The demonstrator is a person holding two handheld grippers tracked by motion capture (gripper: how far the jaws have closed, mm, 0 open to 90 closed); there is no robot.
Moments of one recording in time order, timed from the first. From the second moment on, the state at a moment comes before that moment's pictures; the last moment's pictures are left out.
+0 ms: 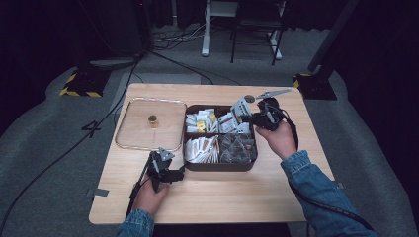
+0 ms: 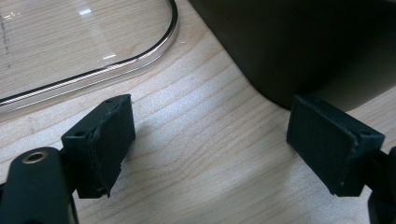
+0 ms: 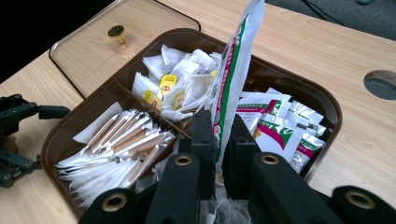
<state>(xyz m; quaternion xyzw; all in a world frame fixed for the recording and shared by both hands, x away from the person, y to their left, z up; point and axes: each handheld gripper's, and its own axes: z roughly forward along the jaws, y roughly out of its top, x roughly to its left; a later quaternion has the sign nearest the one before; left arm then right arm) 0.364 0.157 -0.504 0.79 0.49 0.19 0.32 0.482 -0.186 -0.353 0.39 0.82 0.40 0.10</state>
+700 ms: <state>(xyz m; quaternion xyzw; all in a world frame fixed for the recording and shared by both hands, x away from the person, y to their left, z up) 0.364 0.157 -0.504 0.79 0.49 0.19 0.32 0.439 -0.246 -0.352 0.41 0.79 0.44 0.11</state>
